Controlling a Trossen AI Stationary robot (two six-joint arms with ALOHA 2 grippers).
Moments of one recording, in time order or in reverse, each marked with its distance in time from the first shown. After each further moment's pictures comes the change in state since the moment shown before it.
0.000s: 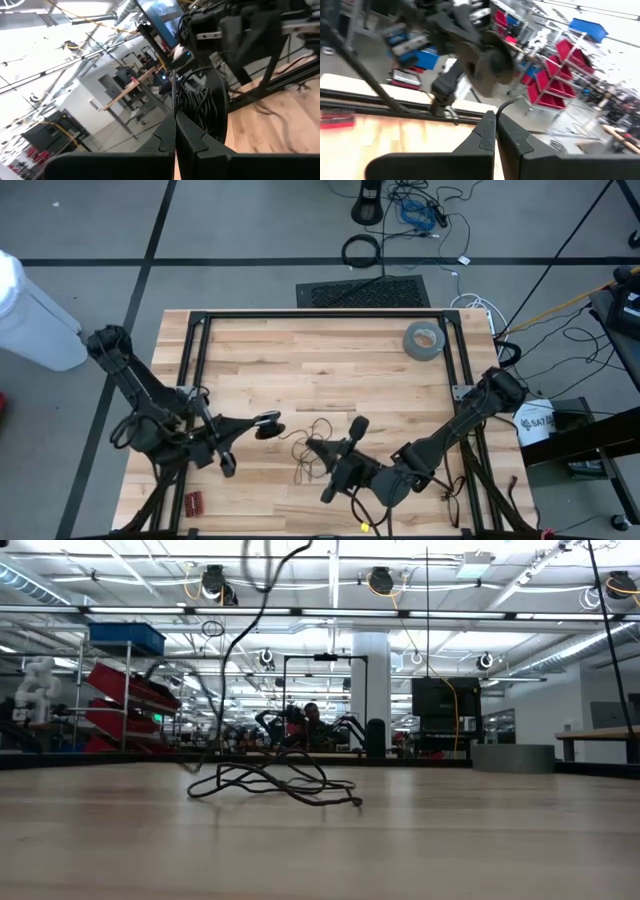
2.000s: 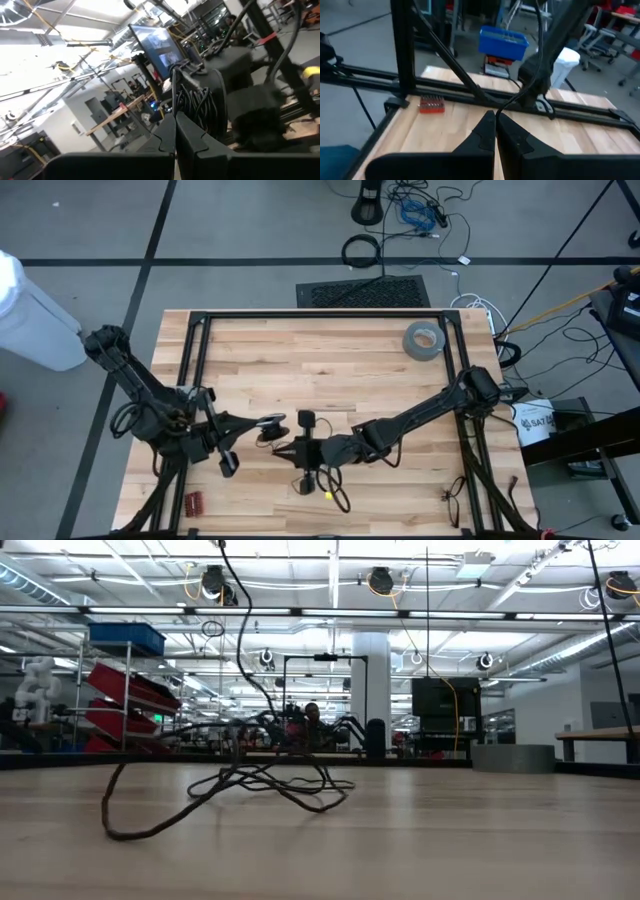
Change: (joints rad) left arm 0.080 -0.014 0.000 0.071 0.219 -0.029; right arm -0.225 0.139 -0.001 -0.002 -0.717 0.273
